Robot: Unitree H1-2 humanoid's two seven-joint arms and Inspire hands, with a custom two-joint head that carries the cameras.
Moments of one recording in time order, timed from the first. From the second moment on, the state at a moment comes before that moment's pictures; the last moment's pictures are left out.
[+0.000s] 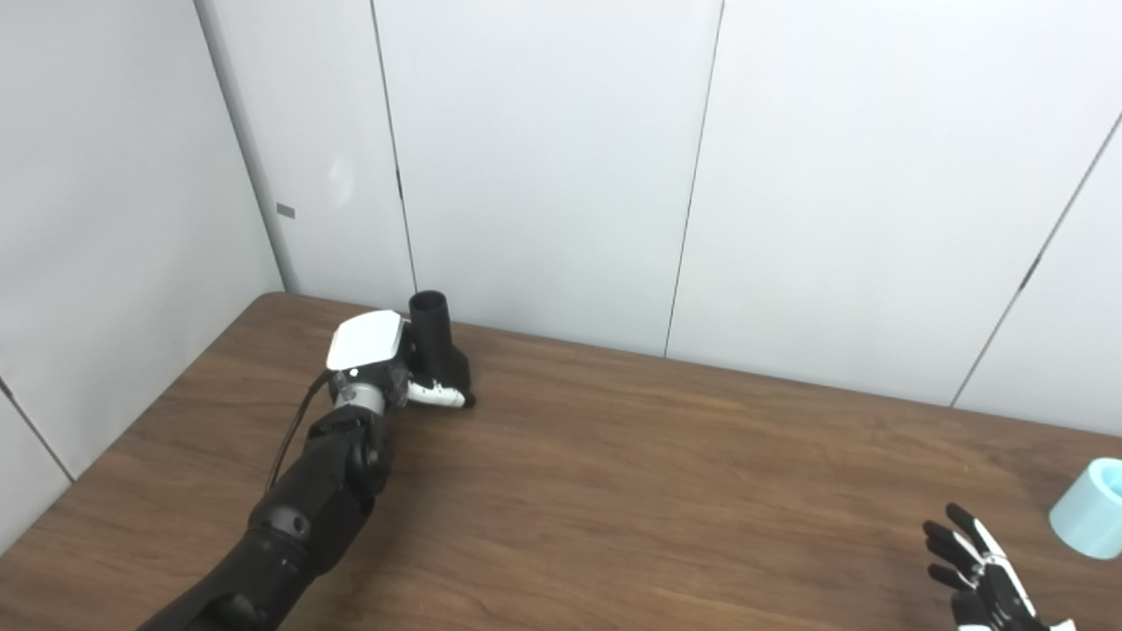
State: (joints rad) left arm -0.62 0.48 -0.27 0.62 0.74 0.34 0.16; right arm 0.10 -0.11 -0.04 -0.07 -0.25 -0.30 -0.06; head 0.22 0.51
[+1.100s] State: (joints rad) left arm -0.42 0.48 -0.31 0.25 0.80 0.41 0.13; right arm 0.10 -0.11 -0.04 -0.08 -0.27 -0.30 -0.06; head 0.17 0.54
